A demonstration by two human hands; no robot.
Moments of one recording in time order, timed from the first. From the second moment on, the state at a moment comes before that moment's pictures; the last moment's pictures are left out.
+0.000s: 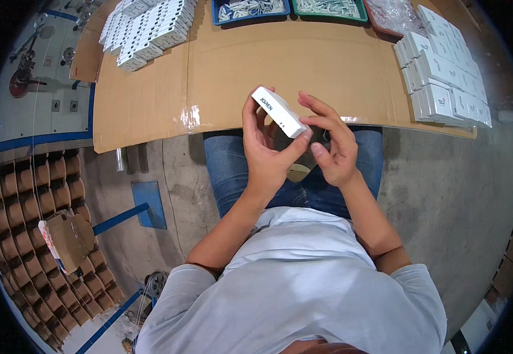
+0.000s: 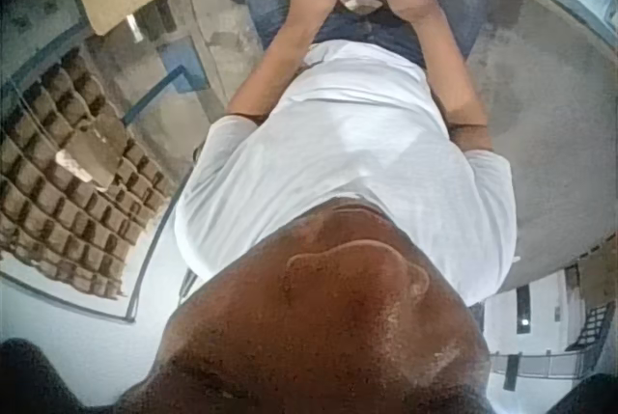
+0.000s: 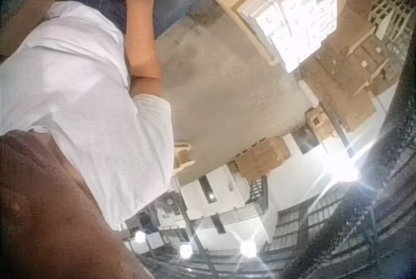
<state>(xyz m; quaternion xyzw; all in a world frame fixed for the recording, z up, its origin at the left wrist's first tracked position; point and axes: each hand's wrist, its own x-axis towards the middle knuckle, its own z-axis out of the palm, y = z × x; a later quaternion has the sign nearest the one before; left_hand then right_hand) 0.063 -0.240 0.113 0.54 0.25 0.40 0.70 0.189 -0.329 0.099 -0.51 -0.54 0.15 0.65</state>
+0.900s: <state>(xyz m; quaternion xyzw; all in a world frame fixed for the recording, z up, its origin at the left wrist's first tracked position) 0.065 -0.241 0.126 0.37 0.30 0.21 0.85 0.187 -0.326 0.108 -0.55 -0.58 0.16 0.58</state>
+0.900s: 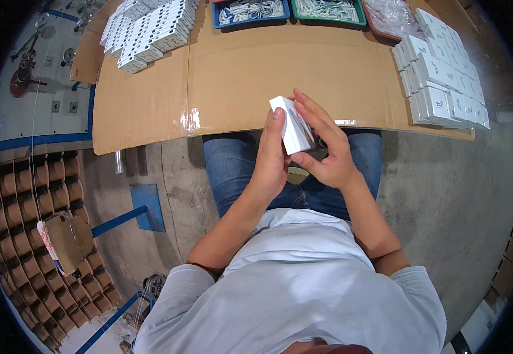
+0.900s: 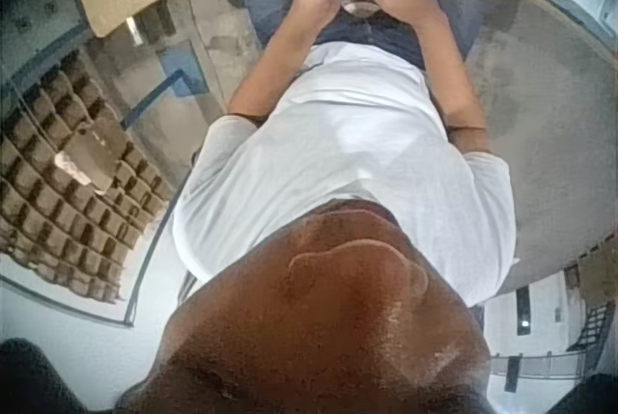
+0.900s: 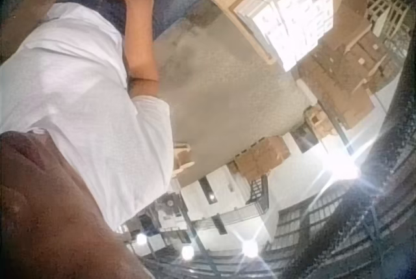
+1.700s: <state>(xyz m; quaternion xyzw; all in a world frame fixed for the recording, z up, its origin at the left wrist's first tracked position) 0.061 -0.284 0.140 0.23 0.31 0.24 0.89 0.166 -0.329 0.102 -0.55 -0.59 0.13 0.57</state>
